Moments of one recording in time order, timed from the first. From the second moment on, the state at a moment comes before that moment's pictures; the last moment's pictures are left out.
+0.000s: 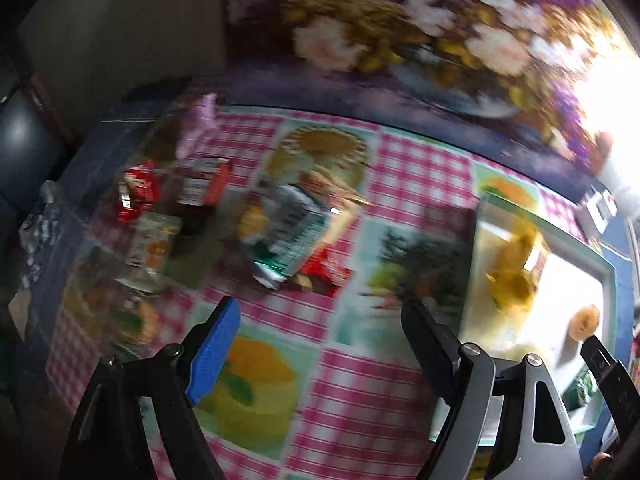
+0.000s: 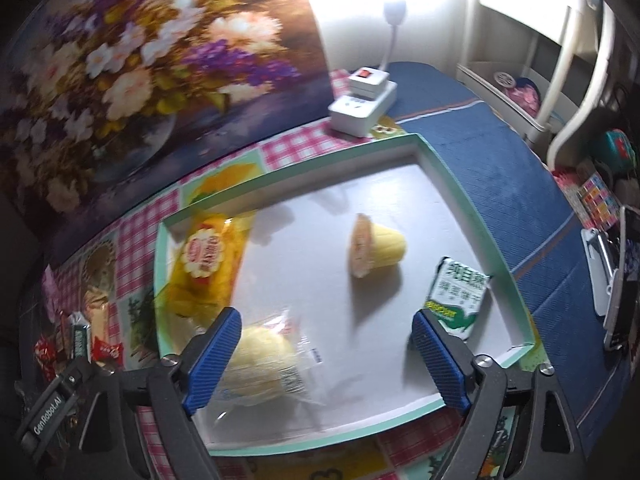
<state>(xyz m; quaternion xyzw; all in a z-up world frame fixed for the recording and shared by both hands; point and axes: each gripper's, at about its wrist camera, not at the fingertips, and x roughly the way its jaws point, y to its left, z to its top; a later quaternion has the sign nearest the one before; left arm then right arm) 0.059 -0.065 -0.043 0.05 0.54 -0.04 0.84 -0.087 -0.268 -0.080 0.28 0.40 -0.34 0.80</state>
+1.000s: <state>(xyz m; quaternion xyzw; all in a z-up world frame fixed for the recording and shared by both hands) 0.078 0.120 -0.054 -0.05 0.54 0.14 0.83 -0.012 -0.144 -0.089 0.18 0.44 -0.20 0.85</state>
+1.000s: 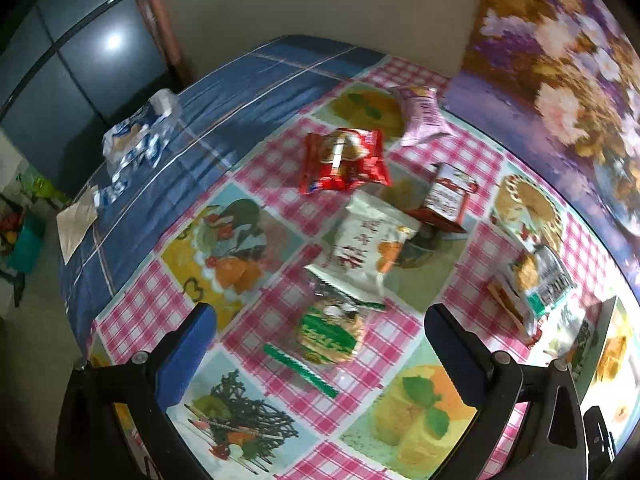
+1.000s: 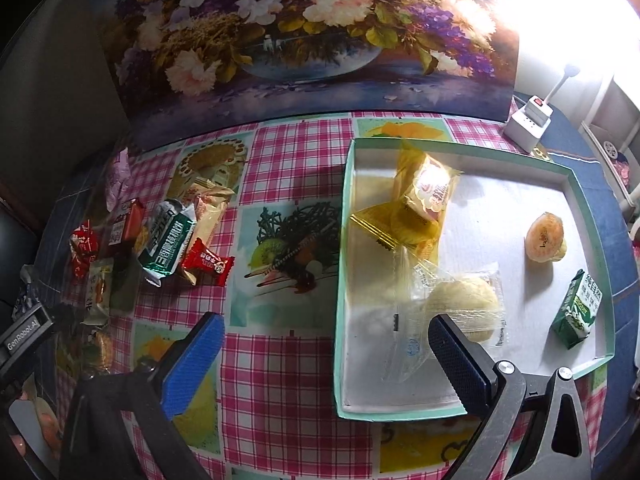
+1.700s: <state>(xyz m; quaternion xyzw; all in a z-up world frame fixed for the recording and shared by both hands) 0.093 0.144 -0.107 -0.10 0.60 0.11 0.78 0.020 -0.096 -0.113 0.16 0.47 -0.14 0.86</state>
